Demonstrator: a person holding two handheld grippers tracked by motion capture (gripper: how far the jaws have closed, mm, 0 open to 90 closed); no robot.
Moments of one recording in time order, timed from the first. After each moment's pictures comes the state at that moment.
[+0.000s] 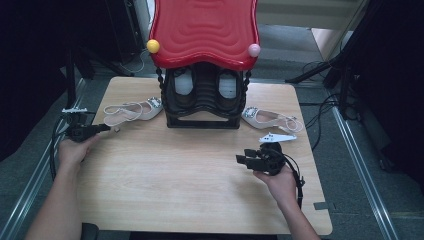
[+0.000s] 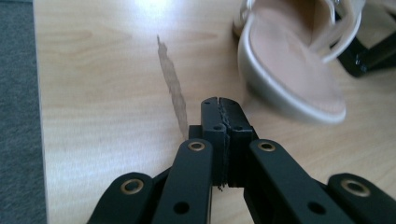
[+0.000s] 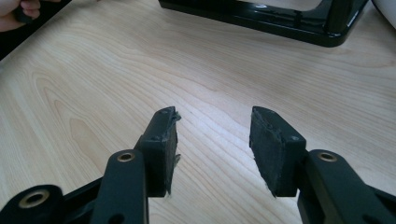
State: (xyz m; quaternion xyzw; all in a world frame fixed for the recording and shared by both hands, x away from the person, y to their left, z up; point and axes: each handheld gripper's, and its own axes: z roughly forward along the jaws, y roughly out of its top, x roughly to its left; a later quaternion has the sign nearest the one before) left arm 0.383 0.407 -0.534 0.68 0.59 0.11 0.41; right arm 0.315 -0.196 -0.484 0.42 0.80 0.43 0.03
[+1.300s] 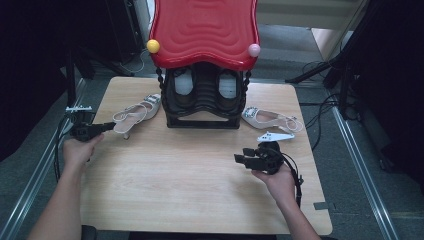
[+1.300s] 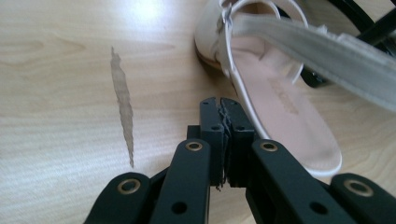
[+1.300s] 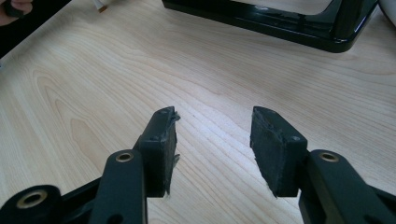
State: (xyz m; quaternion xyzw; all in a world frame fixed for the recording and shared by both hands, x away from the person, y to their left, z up) left arm 0.375 0.382 -0.514 0.68 0.60 0.09 0.42; right arm 0.318 -0.191 -0.483 0.41 0.80 0.43 0.04
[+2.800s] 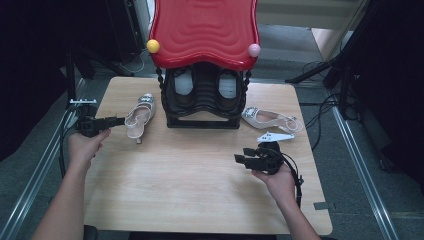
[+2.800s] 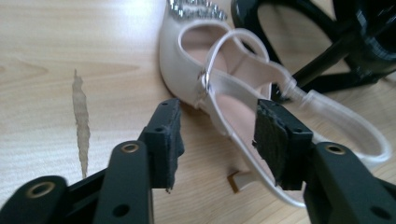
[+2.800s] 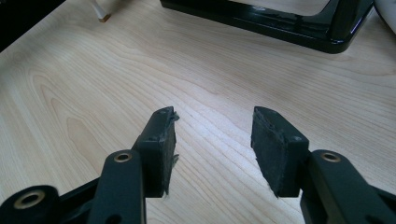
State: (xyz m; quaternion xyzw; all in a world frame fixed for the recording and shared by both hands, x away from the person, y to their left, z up) left arm 0.376 0.359 -0.484 0.67 0.60 0.08 0.44; right arm 0.318 -0.191 -0.483 0.41 0.80 0.43 0.04
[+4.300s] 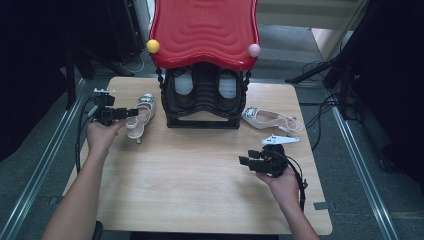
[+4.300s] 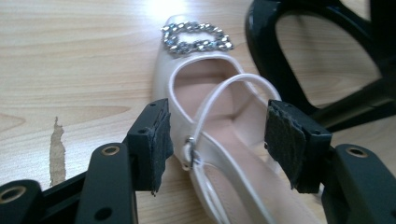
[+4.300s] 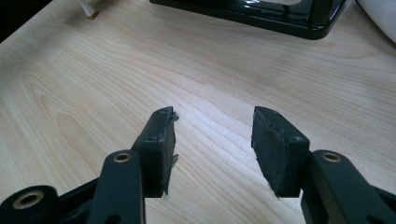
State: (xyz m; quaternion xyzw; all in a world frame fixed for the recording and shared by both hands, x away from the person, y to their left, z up) left arm 0.421 0.318 -0.487 0.67 0.62 0.12 0.39; right arm 0.311 -0.202 -0.486 0.43 0.80 0.42 0.05
